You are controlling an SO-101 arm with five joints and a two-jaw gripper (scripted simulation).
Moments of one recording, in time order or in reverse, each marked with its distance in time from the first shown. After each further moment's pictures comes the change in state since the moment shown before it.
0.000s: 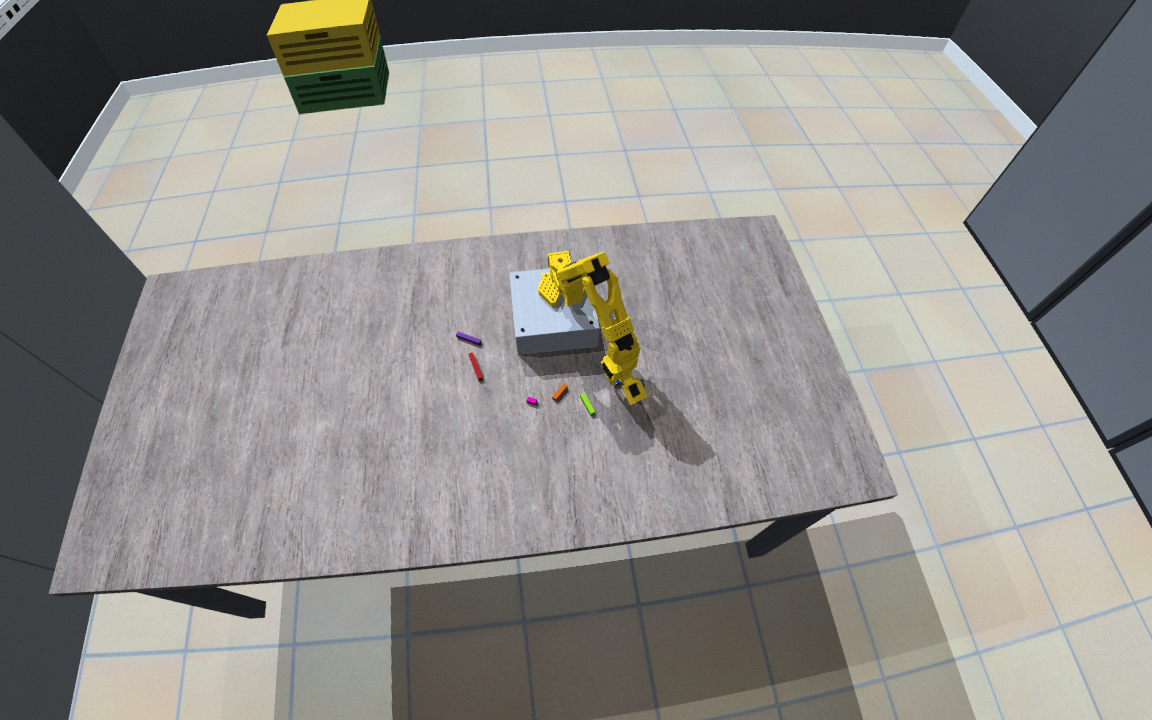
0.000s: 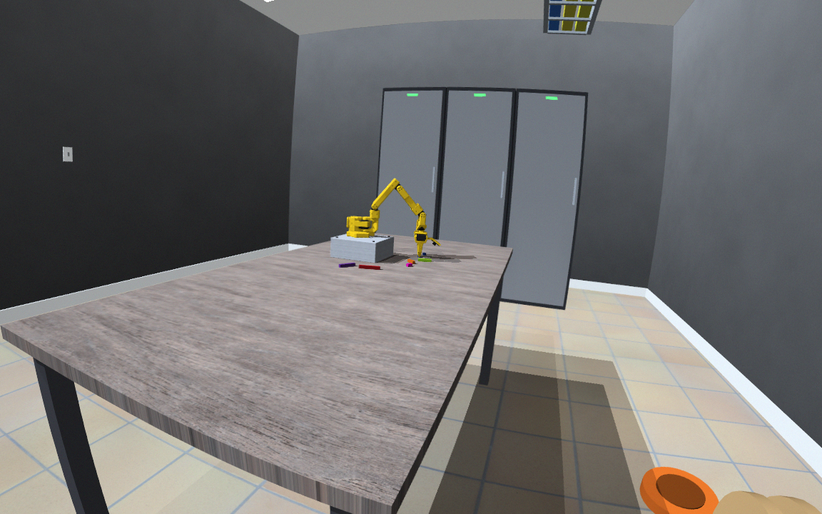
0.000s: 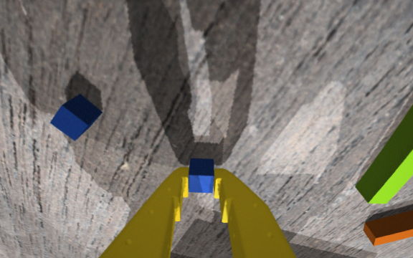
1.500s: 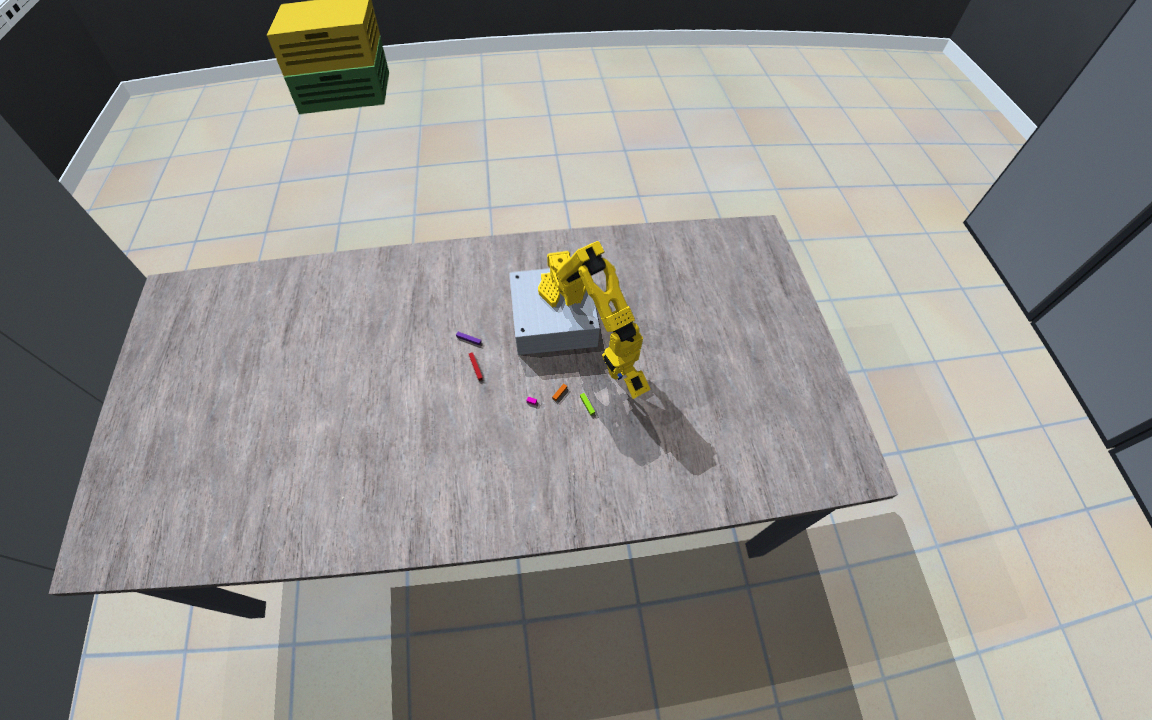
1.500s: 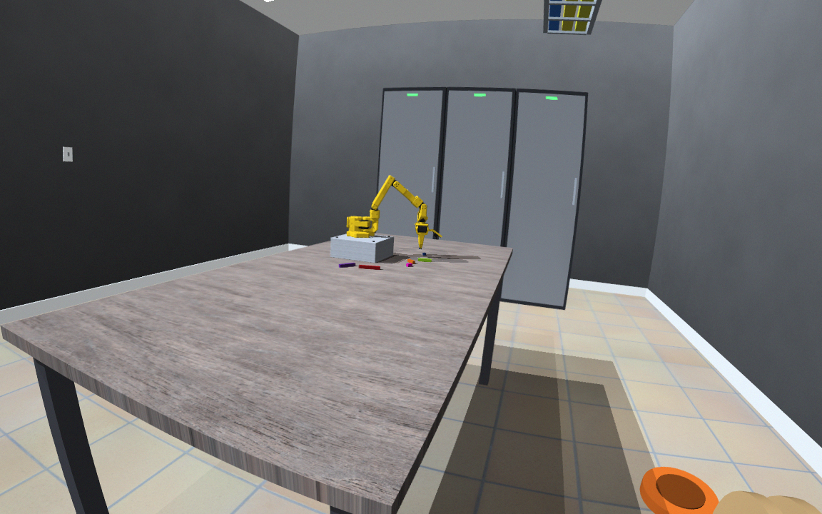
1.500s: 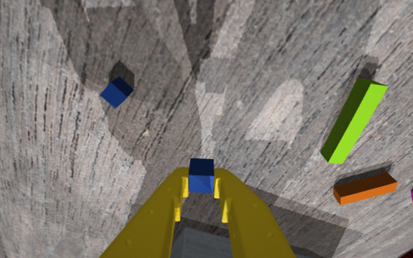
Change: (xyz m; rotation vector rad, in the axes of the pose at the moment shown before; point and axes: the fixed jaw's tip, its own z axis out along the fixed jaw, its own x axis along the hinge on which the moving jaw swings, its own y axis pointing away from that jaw) arm -0.003 0.000 -0.033 0.000 -0.009 -0.010
